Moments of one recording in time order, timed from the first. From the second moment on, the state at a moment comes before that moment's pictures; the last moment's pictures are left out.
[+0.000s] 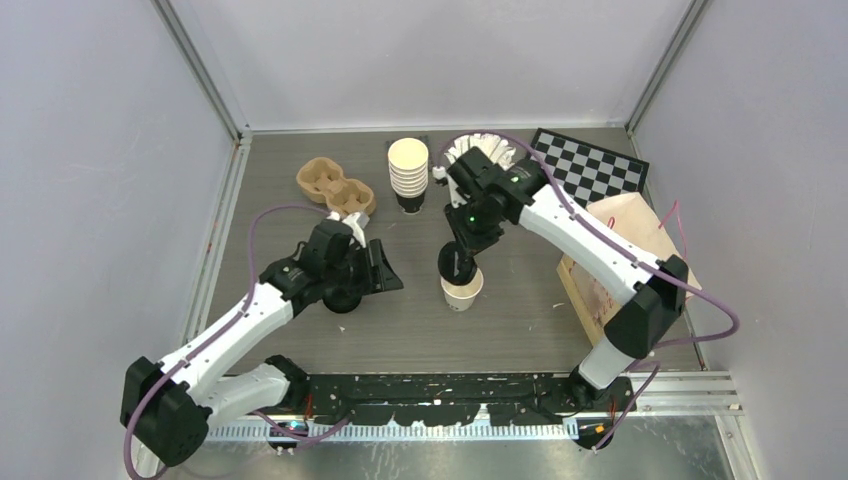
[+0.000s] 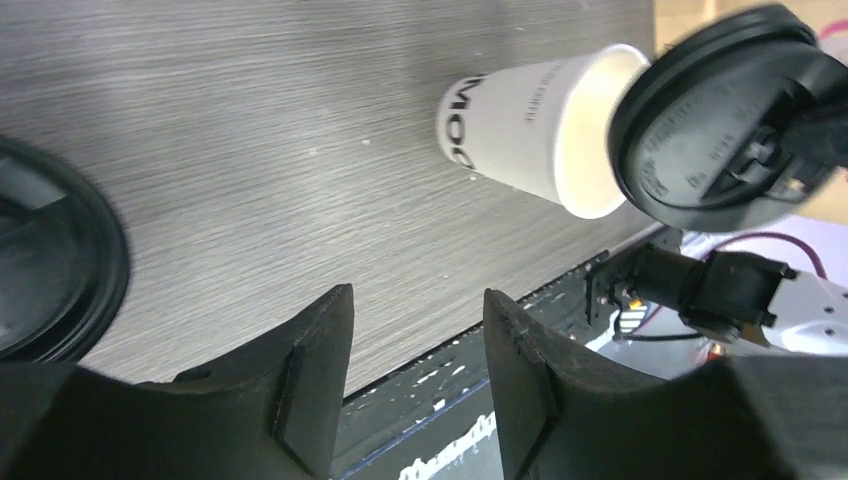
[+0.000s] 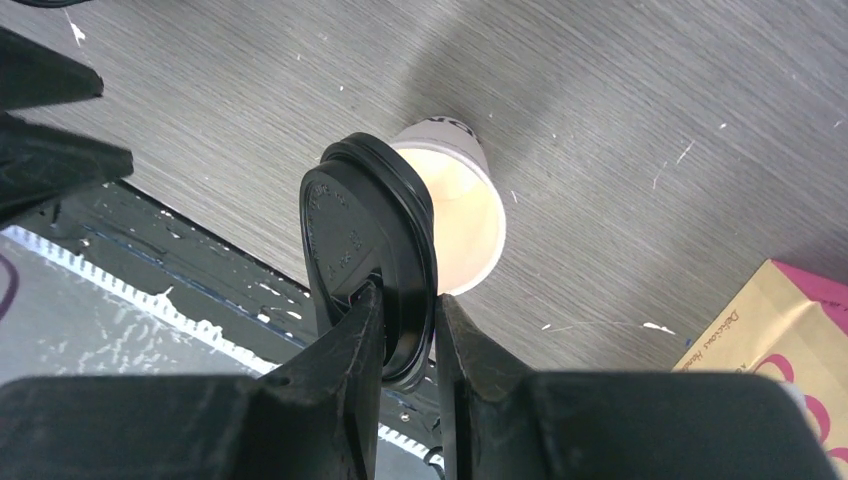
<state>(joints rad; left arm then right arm) -0.56 1.01 0.75 -0.52 0.24 -0.73 0.76 1.66 1.69 -1.20 -0.05 0.22</state>
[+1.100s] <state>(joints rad) -0.65 1.33 0.77 -0.03 0.37 -0.87 0.60 1.57 1.39 -0.96 -0.29 0.24</state>
